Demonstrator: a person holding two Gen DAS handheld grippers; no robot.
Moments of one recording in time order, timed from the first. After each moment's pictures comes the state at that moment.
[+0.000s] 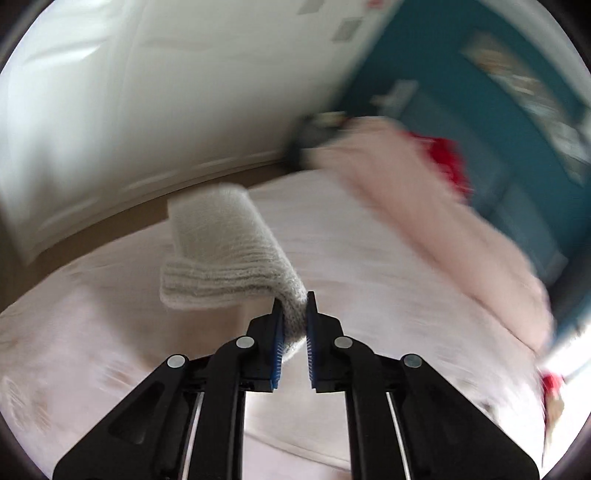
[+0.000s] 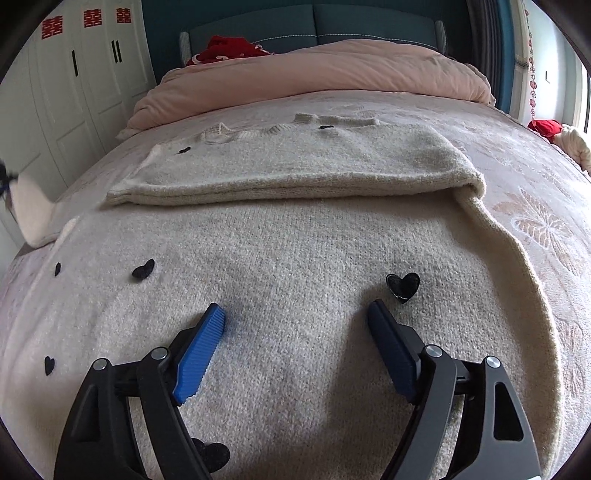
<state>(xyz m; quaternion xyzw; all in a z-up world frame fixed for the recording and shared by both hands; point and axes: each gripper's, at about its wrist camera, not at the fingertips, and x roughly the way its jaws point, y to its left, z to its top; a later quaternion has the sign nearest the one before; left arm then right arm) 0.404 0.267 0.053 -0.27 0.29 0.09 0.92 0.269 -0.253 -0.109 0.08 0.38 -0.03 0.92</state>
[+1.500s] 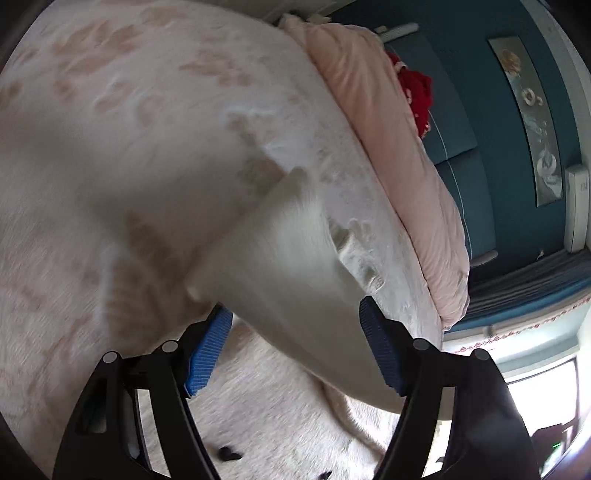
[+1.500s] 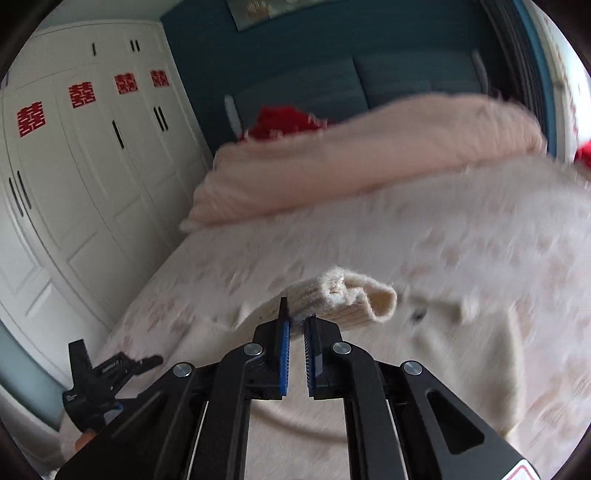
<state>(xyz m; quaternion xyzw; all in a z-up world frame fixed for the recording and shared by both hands) 0.406 0.128 -0.061 -0.46 0.40 -0.02 0.79 0.404 -0.245 0.091 0.13 0.28 0.06 0.95</state>
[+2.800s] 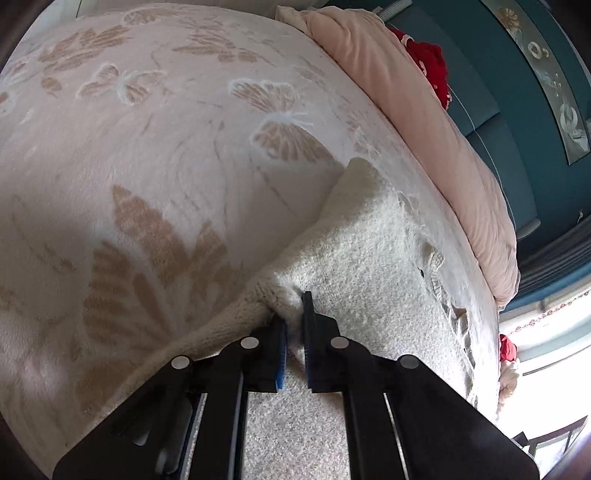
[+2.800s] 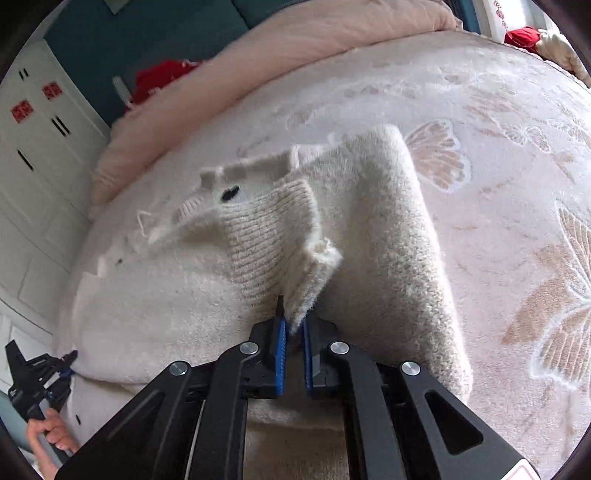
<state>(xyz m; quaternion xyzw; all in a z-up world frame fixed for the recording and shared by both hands) 0.409 0.096 -0.101 -0.37 0.43 0.03 0.82 0.407 -0.384 -0.092 0.25 0.41 -0.03 0.88</state>
